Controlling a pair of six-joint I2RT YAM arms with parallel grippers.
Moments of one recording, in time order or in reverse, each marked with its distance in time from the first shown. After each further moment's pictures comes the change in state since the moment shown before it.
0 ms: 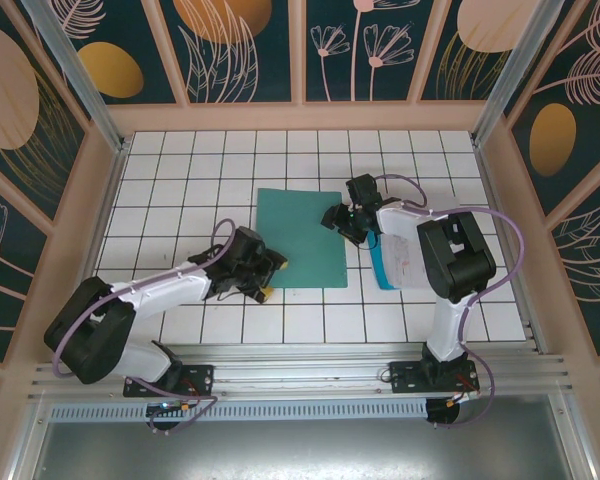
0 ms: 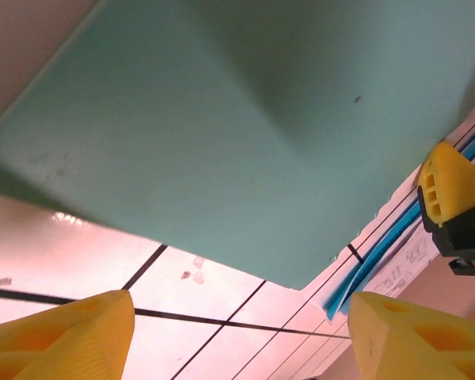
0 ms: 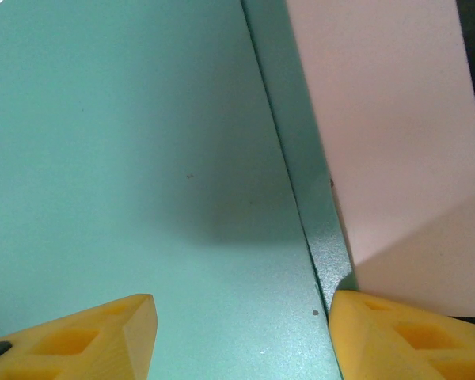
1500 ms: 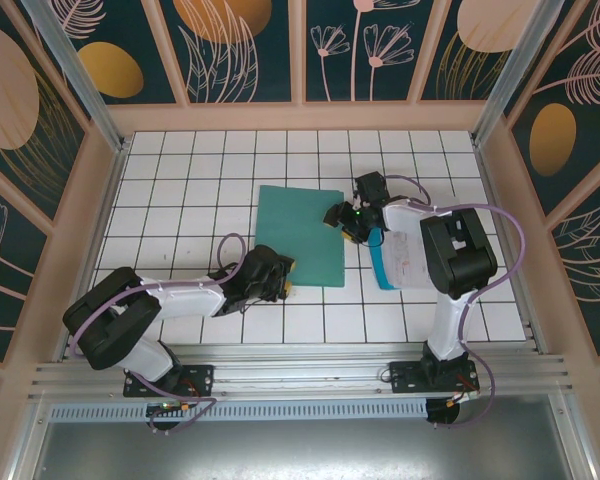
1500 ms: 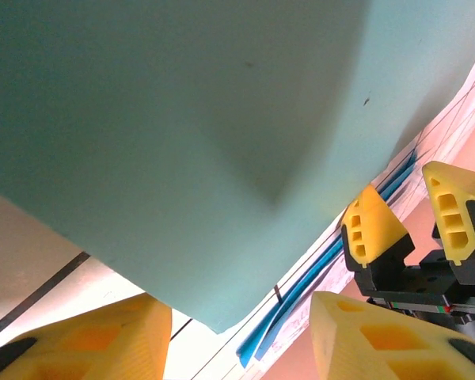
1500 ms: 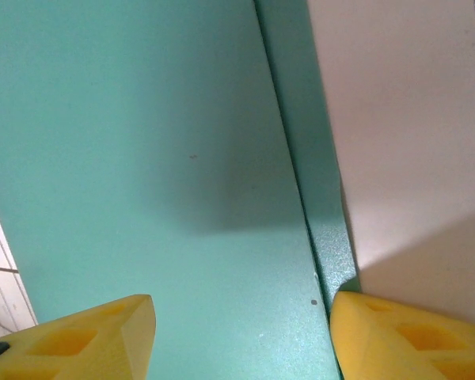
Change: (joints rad) left arm -0.151 0.110 -0.103 0.411 -0.251 -0.331; right arm -0.065 0.020 0.001 0.013 -0.163 -0.013
